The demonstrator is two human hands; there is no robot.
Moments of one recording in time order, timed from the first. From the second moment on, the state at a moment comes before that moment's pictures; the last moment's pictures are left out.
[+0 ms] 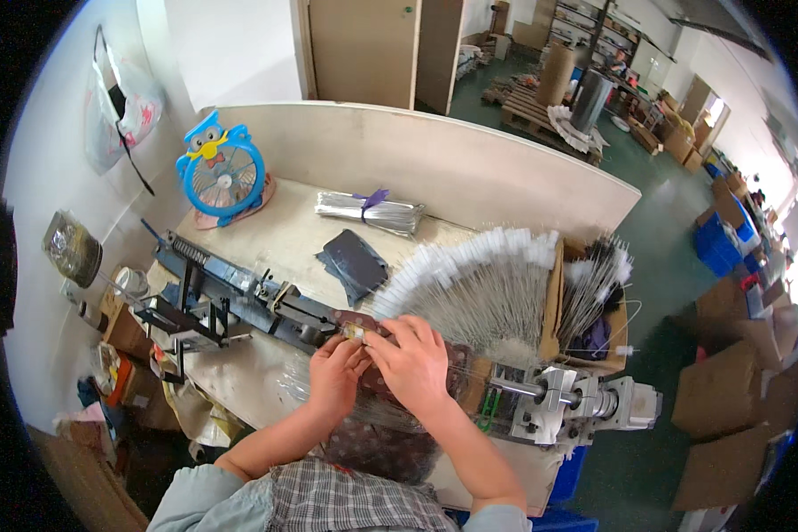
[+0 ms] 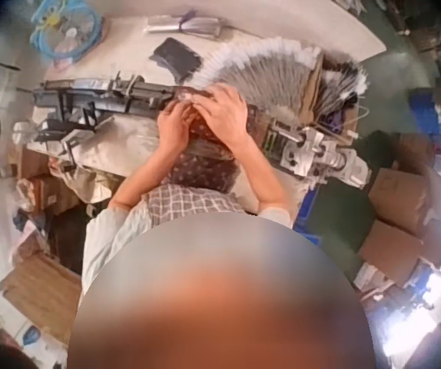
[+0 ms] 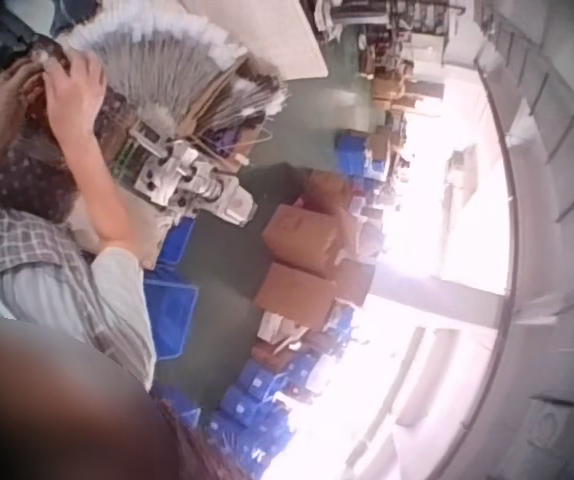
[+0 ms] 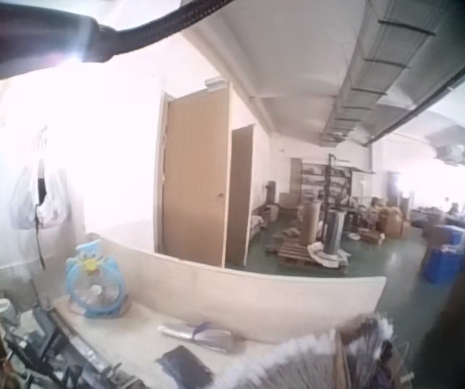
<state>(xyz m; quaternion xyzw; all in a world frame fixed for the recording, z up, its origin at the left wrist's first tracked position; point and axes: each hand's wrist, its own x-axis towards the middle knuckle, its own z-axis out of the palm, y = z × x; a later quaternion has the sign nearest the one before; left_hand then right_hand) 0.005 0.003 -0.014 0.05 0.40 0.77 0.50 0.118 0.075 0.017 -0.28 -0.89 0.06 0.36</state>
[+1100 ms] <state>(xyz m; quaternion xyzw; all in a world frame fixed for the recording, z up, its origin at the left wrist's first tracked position) -0.002 0.001 -0.017 0.04 0.36 0.77 0.53 0.105 0.073 0.022 -0.26 -0.89 0.09 0.37</state>
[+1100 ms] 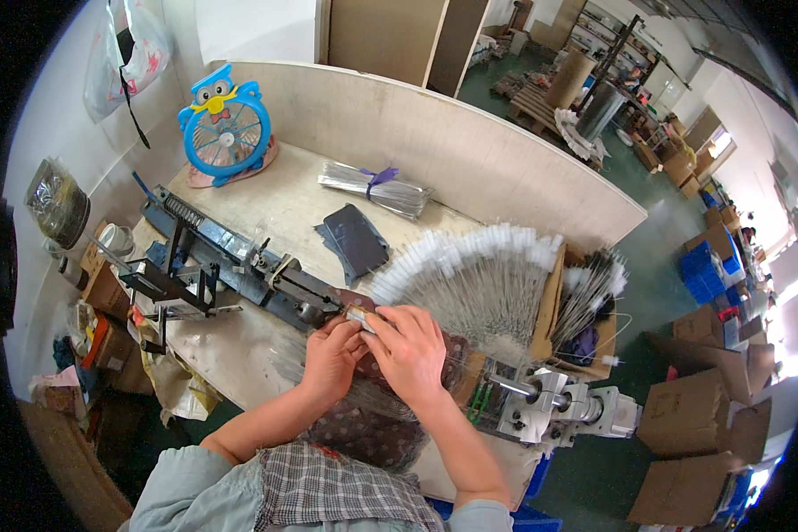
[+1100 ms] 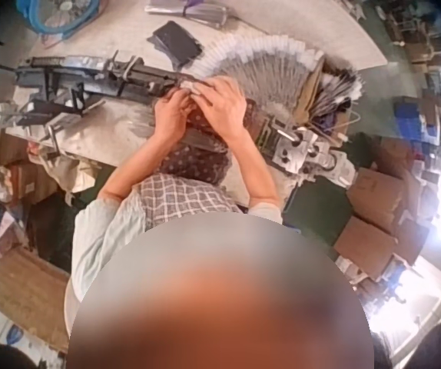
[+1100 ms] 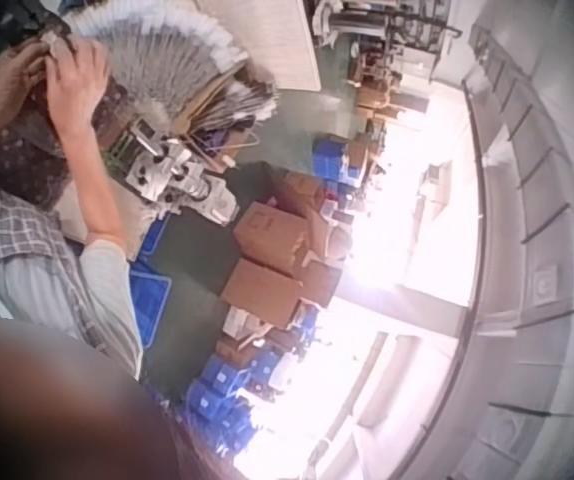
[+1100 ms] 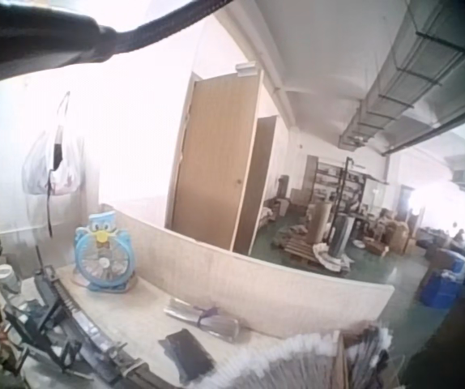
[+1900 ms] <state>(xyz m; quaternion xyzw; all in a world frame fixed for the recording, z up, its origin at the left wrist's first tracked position) -0.007 -0.041 -0.017 0.13 0.50 0.63 0.58 0.192 0.028 -0.025 -0.35 -0.90 0.18 0.16</state>
